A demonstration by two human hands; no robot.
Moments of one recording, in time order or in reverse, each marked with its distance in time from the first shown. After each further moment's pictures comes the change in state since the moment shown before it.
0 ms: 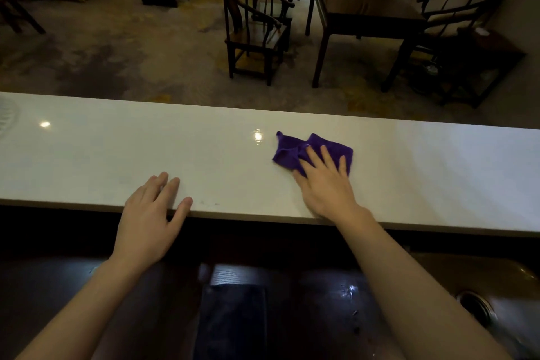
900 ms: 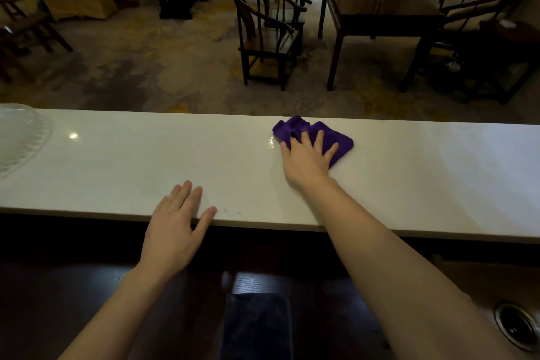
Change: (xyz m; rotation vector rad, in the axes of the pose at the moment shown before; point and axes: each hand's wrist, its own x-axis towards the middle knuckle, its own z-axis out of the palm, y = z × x) left_hand 0.001 -0.003 -0.001 -0.009 -0.046 -0.026; right_hand 0.081 -0.074 0.010 0.093 0.049 0.179
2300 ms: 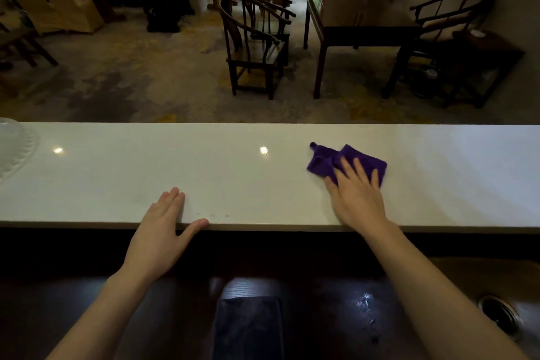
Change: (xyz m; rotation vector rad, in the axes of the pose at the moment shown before) left_hand 0.001 -0.004 -0.008 -0.040 -0.091 -0.004; right_hand -0.083 0.121 -0.029 -0.064 0.071 -0.007
